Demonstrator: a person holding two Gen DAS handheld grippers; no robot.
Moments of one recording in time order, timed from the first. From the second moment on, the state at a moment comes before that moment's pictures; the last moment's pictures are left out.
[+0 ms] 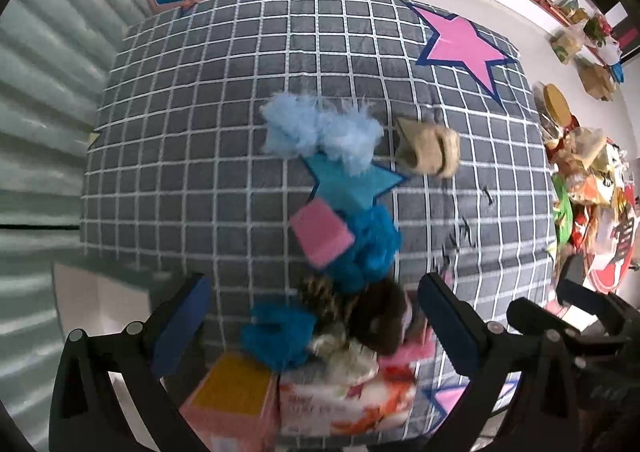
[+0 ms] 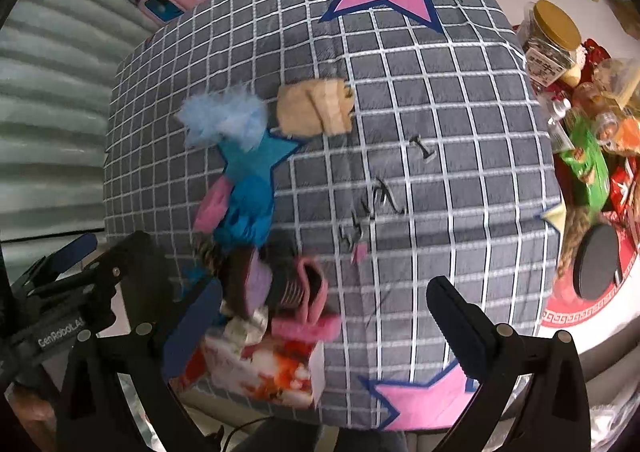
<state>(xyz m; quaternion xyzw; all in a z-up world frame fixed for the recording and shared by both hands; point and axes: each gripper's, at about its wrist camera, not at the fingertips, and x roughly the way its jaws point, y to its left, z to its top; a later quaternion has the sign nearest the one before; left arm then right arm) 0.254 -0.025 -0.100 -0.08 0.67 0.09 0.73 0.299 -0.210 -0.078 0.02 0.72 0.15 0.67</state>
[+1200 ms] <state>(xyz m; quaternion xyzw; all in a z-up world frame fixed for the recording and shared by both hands) 0.364 -0.026 -0.267 -0.04 0.67 0.07 0.74 0.423 -0.164 -0.213 0.07 0.73 0.15 0.66</state>
